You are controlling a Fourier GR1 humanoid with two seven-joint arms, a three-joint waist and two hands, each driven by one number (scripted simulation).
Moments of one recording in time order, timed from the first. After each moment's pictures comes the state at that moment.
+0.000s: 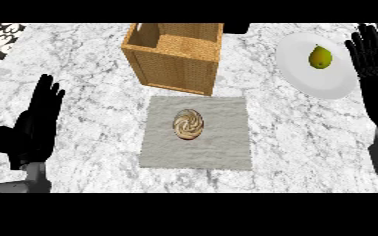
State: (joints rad) left arm -0.04 0.29 0.03 -1.61 0.22 0.27 0.11; right arm -0.26 -0.48 -0.05 -1.53 -0.22 -0.03 -0.16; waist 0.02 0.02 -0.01
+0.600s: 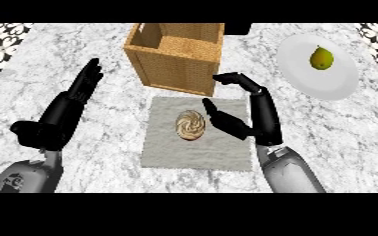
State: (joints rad) left arm -0.16 0.37 -0.15 -1.61 0.14 0.04 0.03; right arm -0.32 -0.11 0.38 -1.52 0.17 -0.44 -0.04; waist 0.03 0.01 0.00
